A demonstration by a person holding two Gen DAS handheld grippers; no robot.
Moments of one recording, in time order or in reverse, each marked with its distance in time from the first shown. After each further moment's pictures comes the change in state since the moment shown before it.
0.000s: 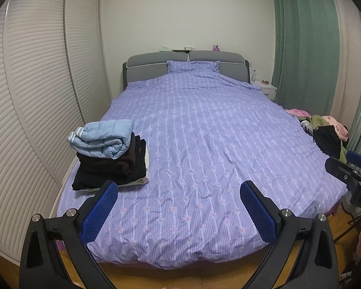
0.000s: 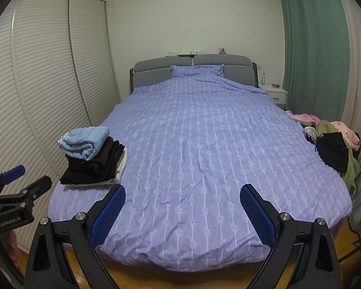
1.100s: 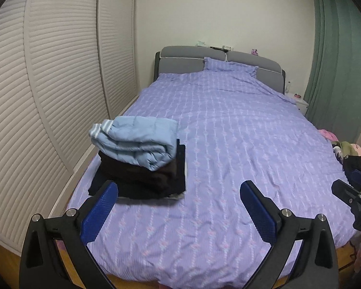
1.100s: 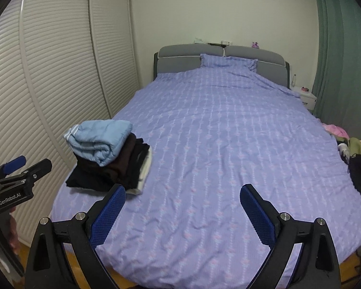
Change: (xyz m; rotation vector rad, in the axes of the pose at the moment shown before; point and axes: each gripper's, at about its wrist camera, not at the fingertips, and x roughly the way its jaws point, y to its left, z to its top) left arm 0.102 0.119 0.037 -0.150 0.024 0.116; right arm 0.132 0.102 0.051 -0.104 0.071 0.101
